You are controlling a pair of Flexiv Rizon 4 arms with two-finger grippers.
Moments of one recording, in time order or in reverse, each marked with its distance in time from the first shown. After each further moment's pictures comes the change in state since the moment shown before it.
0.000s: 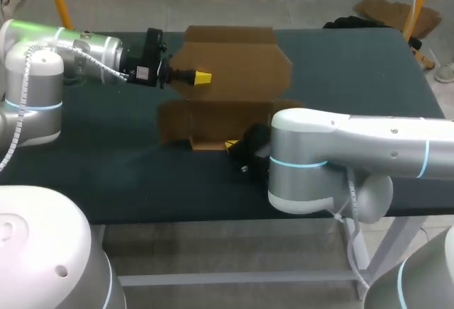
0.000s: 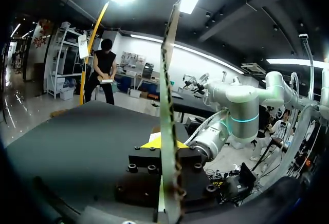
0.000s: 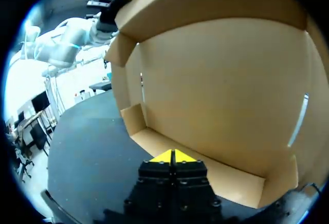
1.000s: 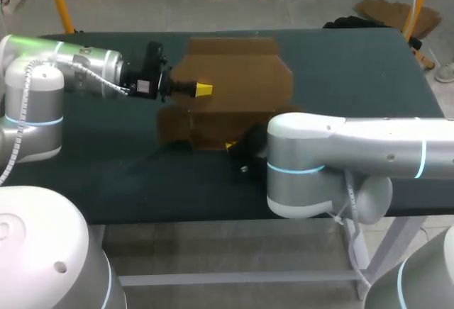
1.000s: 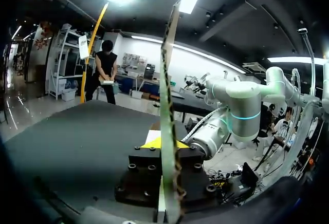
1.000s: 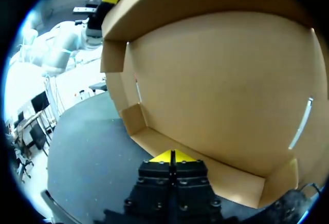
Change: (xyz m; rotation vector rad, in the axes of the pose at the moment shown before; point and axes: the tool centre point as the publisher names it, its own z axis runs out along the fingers) left arm 0.016 0.016 0.005 0.015 -0.021 0.011; right arm 0.001 0.000 0.000 -0.001 -0.003 0.000
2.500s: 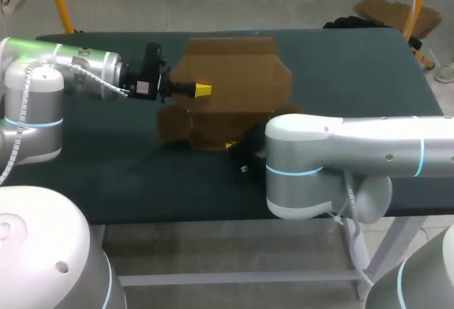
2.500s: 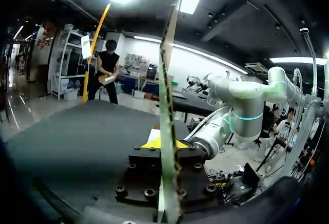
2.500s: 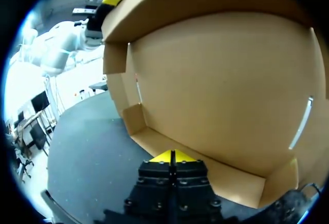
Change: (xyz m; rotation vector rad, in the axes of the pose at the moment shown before) left arm -0.003 0.002 -0.002 0.002 -0.021 -0.004; right arm 0.000 0.000 0.000 0.004 0.001 0.000
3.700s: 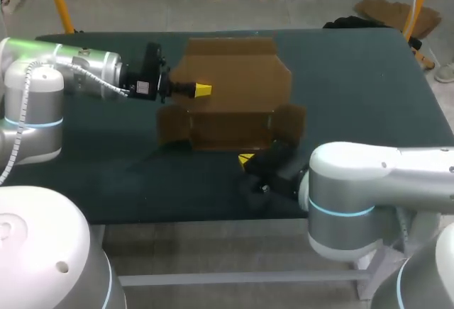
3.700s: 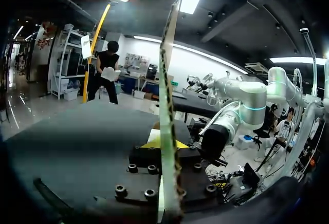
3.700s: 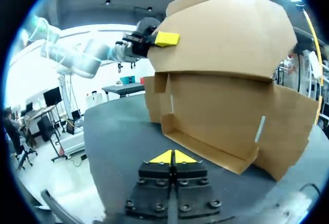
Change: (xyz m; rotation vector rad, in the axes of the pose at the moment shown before) left arm 0.000 0.000 0.000 0.000 0.000 0.000; right arm 0.033 0.006 -0.096 -0.077 0.070 -0.084
